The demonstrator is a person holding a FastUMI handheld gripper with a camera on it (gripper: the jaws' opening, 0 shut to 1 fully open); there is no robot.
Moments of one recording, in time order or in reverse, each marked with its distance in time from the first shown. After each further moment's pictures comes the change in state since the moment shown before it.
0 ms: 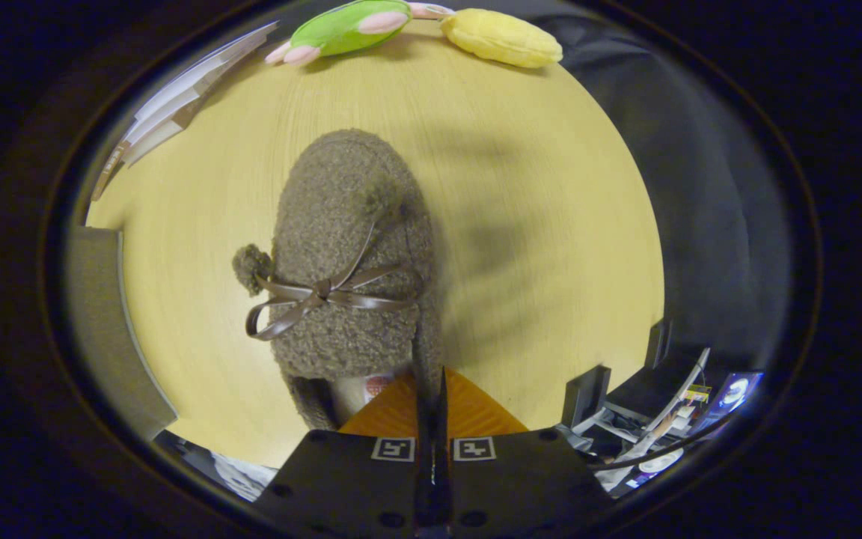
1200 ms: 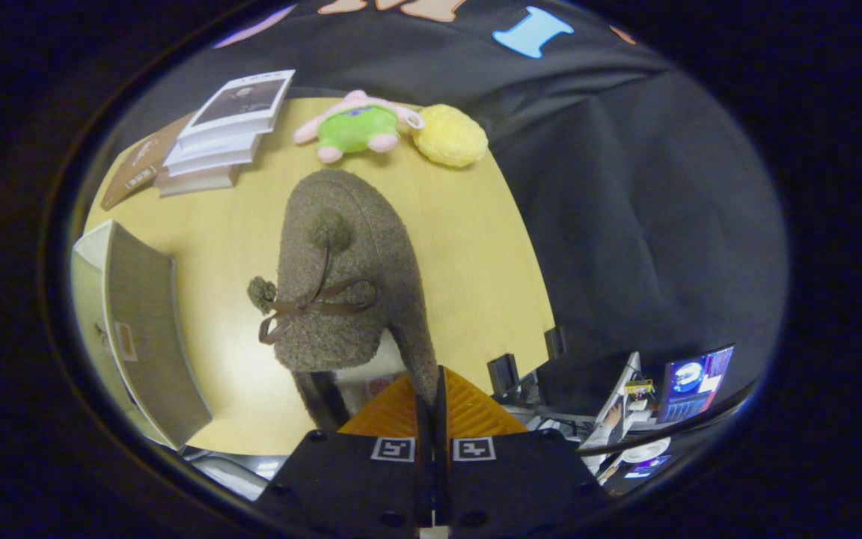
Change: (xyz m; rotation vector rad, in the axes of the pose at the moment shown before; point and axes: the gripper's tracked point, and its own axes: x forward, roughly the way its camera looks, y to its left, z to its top) arm -0.213 0.030 0.003 0.051 -0.282 -0.249
